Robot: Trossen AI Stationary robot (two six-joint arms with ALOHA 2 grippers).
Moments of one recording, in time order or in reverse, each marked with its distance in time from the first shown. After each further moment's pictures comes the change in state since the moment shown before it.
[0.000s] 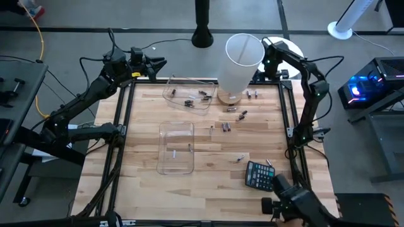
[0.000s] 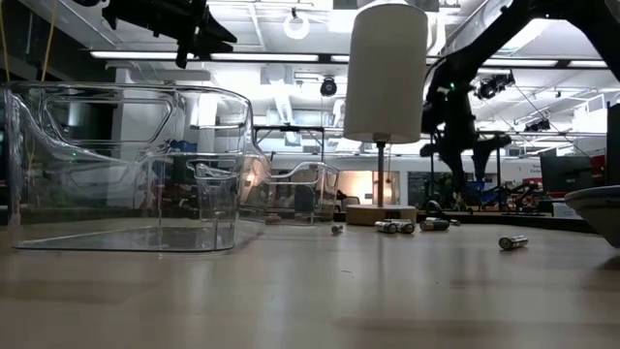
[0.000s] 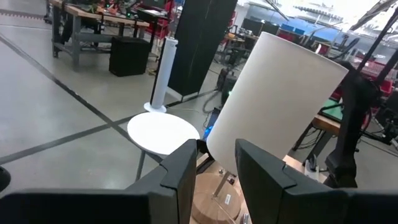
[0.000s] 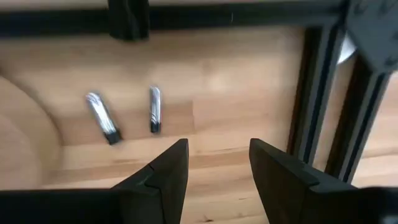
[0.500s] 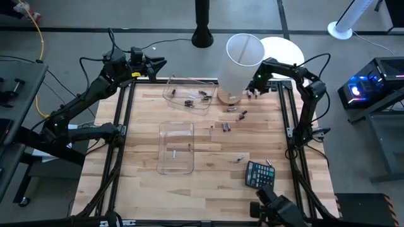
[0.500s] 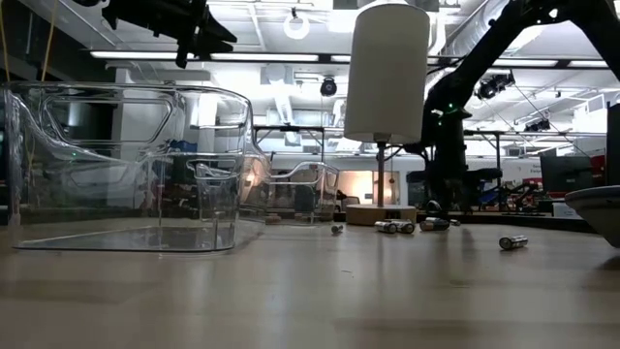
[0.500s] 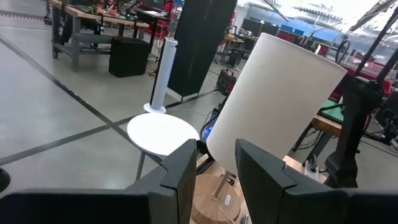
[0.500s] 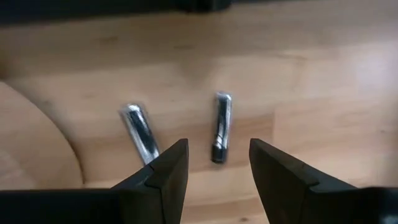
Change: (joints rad) left arm 0.000 0.000 0.000 0.003 0.000 0.000; right arm 0.110 0.000 -0.259 0.375 -0.022 0.166
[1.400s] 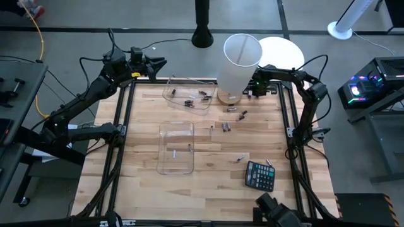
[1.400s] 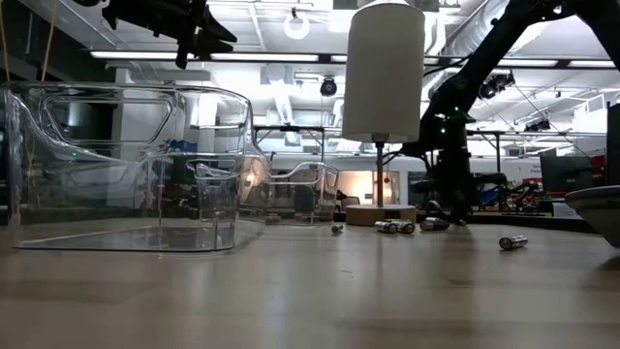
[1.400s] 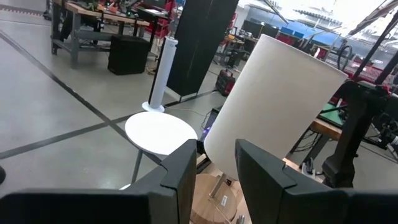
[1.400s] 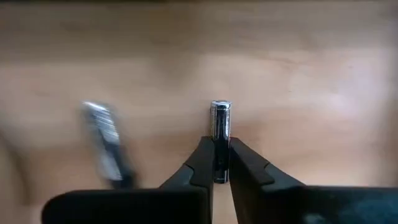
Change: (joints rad) left arm 0.000 0.000 0.000 0.000 0.000 -0.026; right arm 0.045 -0.047 -0.155 0.117 0.152 -0.004
